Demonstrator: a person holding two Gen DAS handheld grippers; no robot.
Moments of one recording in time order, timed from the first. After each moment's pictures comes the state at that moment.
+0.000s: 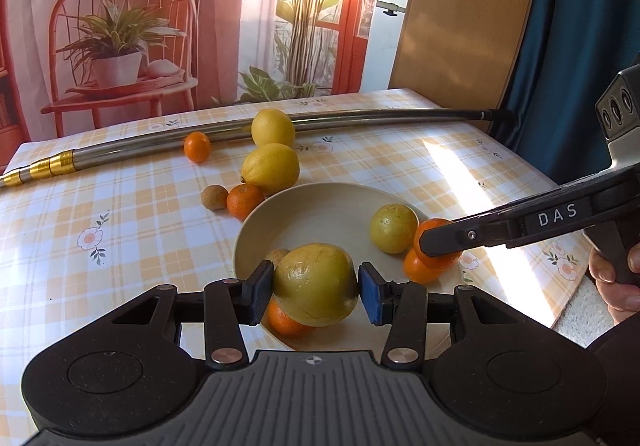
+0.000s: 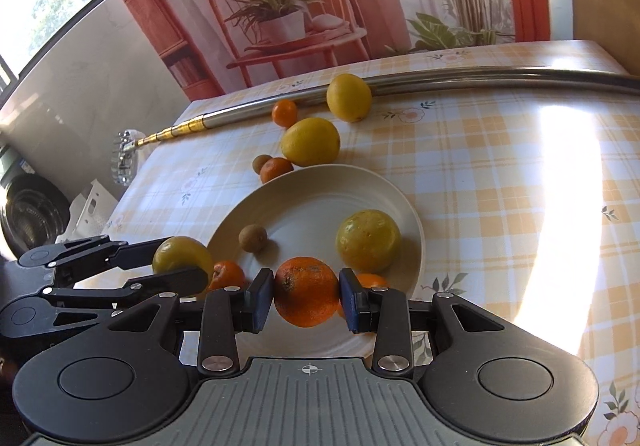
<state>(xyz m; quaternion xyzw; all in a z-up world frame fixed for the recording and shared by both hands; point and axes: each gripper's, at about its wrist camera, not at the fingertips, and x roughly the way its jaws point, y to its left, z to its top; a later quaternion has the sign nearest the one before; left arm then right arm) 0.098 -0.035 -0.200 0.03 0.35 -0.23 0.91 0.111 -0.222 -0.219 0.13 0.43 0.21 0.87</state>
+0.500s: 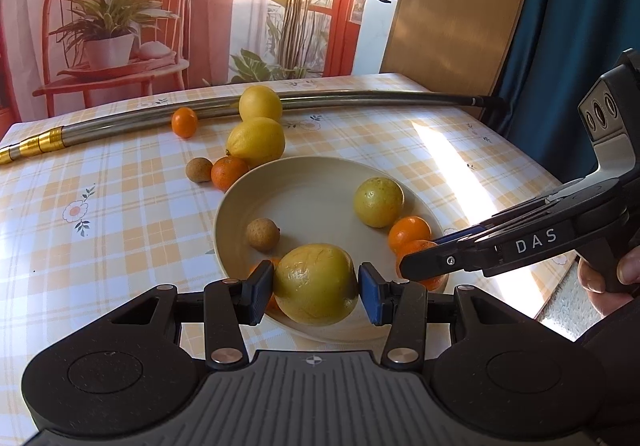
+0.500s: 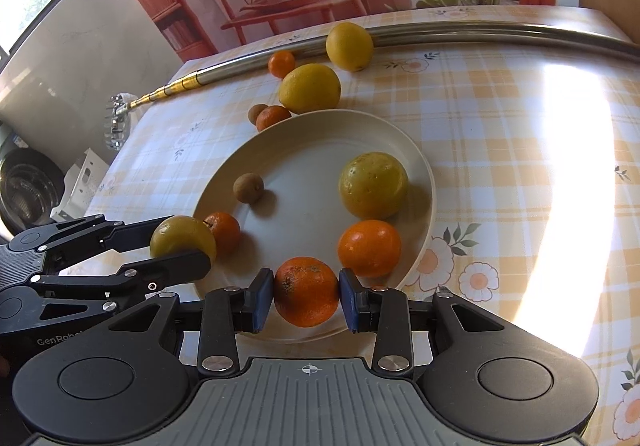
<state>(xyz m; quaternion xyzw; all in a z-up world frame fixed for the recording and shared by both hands) 0.092 -0.038 -0.213 0.03 0.37 -0.24 0.90 0.110 -0.211 -0.241 0.12 0.48 0.21 0.84</state>
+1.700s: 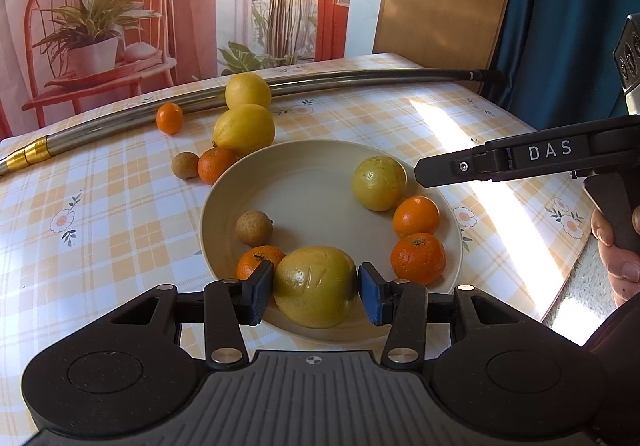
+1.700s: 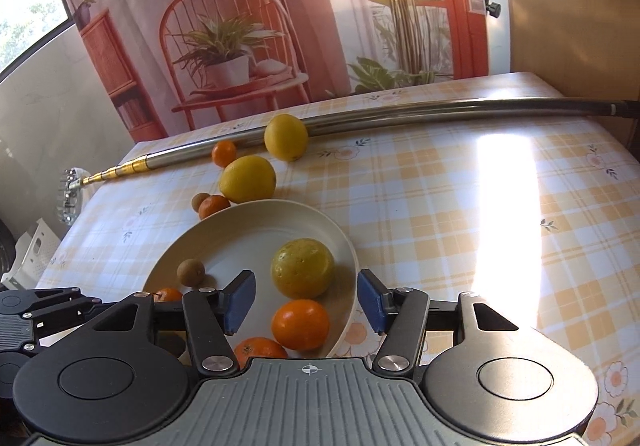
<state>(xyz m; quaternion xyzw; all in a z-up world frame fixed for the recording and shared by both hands) 0.099 -0.057 -0.228 0.07 0.37 -0.24 0.89 0.103 -0.235 -0.230 0.13 0.36 0.11 0.92</state>
